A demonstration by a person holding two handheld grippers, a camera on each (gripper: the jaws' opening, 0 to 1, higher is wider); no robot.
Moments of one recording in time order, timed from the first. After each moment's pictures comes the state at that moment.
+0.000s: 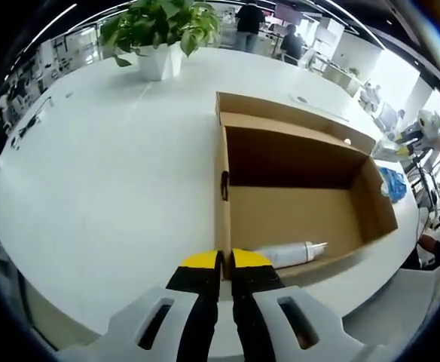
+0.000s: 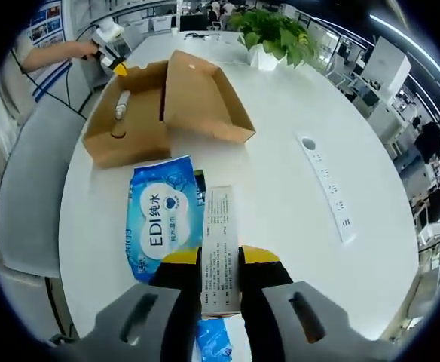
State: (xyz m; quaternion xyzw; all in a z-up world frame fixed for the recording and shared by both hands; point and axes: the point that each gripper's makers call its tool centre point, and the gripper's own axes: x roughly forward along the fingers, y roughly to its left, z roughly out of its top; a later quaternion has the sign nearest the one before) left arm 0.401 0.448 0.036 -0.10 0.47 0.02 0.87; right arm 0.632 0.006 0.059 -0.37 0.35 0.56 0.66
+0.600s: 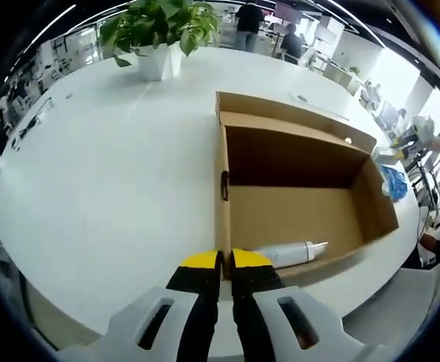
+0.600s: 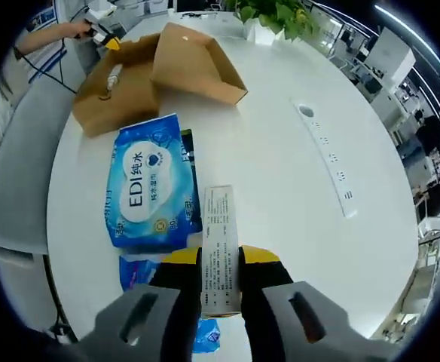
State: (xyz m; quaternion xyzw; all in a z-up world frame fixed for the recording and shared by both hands) left arm 0.402 0.447 0.035 -0.10 0.48 0.02 0.87; right arm 0.644 -0.034 0.028 -0.40 0.38 0.54 0.64
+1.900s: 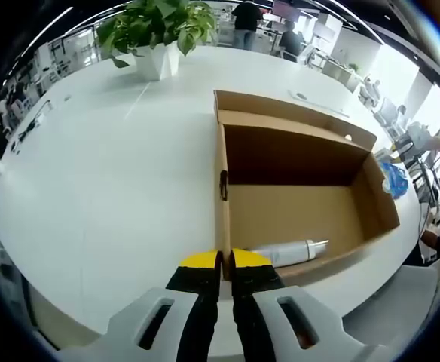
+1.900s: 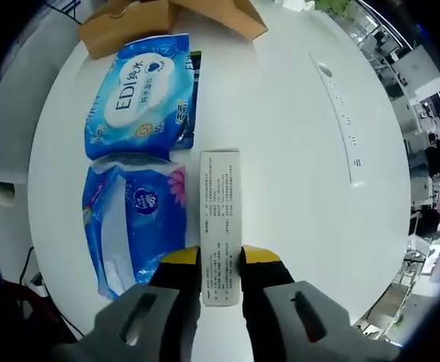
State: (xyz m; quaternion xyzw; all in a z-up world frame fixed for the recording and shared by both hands) left arm 0.402 0.447 0.034 -0.09 0.48 0.01 0.87; right arm 0.647 -0.095 -0.001 -0.52 0.40 0.51 0.55
